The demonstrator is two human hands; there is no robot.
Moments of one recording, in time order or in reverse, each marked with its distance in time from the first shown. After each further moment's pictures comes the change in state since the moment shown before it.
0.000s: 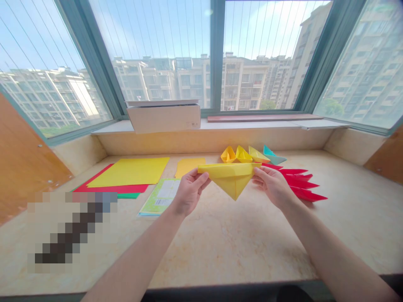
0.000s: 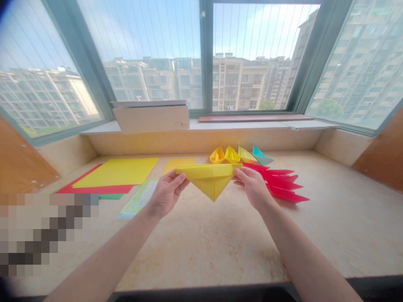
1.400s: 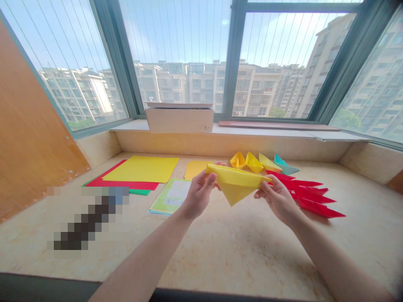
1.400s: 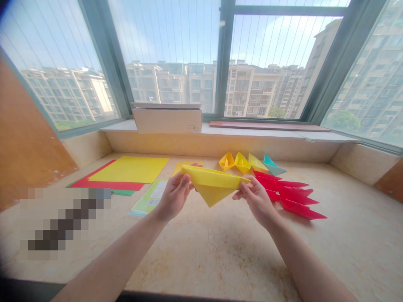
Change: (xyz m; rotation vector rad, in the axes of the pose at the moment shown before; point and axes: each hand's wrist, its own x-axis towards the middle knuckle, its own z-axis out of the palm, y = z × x) left_hand -0.004 0.006 -0.001 0.128 -0.082 0.220; right_hand -0.011 0.014 0.014 0.093 -0.211 -0.126
